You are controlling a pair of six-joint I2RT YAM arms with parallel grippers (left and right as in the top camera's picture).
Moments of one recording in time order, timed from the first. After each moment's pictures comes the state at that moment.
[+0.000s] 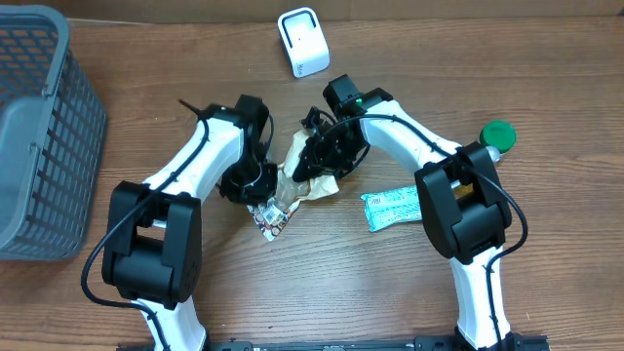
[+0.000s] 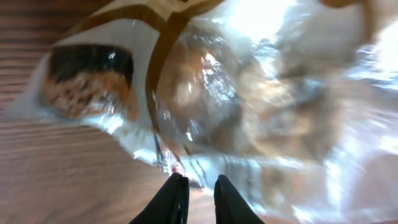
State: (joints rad) left arm -0.28 1.95 1.37 -1.14 0.16 -0.23; right arm 0.47 2.26 1.69 -0.91 -0.72 0.20
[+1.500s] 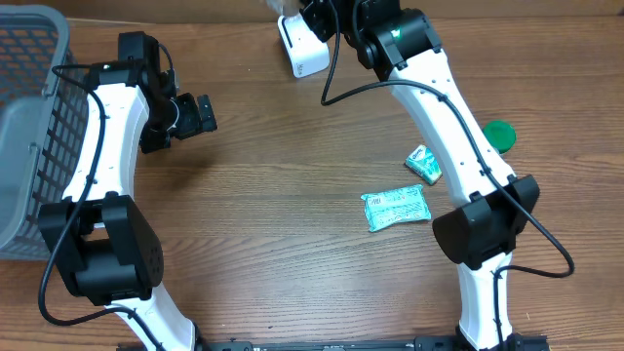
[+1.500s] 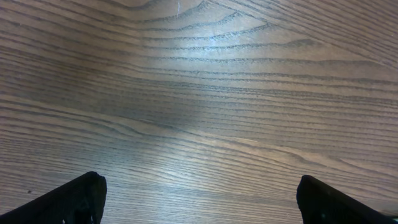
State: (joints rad) left arm 0.09 1.94 1.69 -1.13 0.15 -0.23; right arm 0.44 2.21 2.36 -0.60 -0.05 -0.35
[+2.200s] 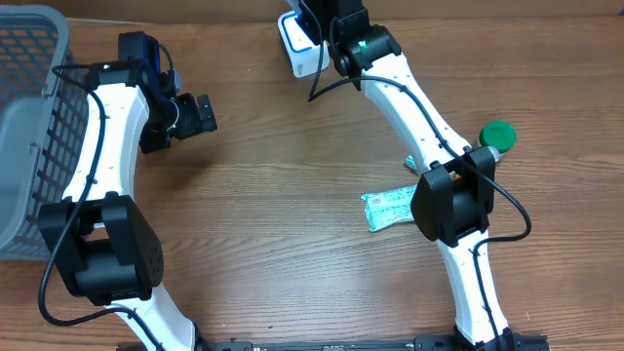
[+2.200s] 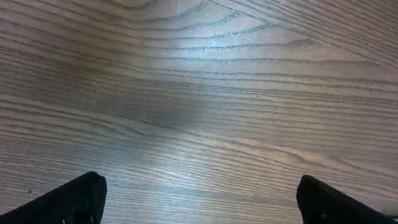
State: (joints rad) left arm 0.09 1.94 1.69 -1.13 0.15 -0.23; right arm 0.45 2.42 2.35 -0.39 0.13 -0.40
